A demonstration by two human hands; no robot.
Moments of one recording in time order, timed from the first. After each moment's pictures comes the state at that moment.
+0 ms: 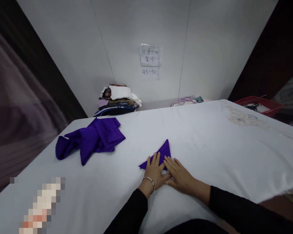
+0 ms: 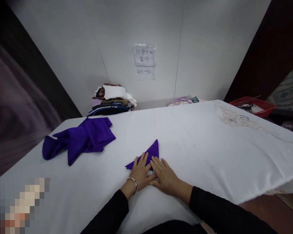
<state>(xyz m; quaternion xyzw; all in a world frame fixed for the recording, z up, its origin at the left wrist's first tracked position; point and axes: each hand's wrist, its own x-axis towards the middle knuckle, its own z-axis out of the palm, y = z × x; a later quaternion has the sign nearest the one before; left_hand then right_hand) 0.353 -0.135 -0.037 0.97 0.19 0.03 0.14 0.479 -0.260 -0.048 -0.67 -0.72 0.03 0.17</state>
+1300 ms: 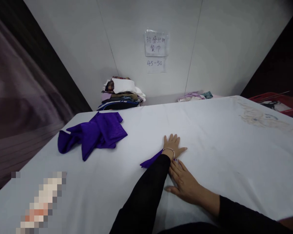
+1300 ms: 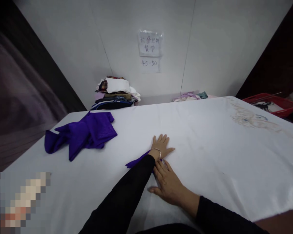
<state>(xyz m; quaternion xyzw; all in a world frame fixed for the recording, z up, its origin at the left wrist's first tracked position) 0.494 -0.100 -0.044 0.97 0.20 -0.01 0.12 0.478 -0.259 -0.037 -0.67 -0.73 0.06 0.13</state>
